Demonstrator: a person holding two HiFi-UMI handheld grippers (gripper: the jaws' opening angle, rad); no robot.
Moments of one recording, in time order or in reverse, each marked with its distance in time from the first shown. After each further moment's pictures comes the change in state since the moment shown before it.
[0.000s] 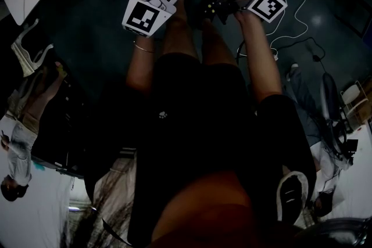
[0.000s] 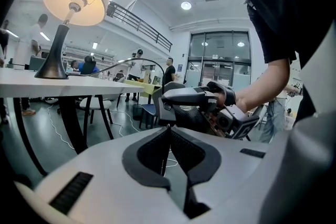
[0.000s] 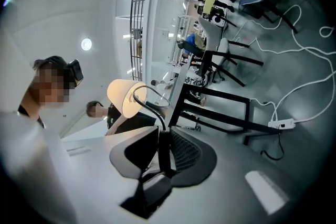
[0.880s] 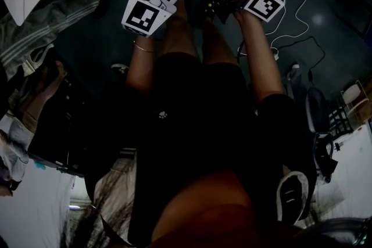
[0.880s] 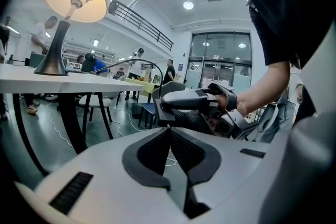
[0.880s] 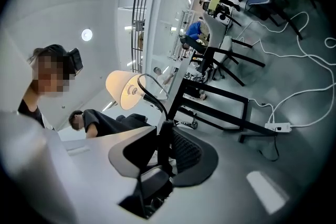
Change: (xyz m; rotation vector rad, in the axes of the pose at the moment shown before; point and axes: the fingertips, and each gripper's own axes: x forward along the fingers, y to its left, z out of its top) left arm 0.002 -0.004 0.003 -0.036 0.006 -0.017; right arm 0.001 -0.004 -0.013 -0.051 0.069 -0.028
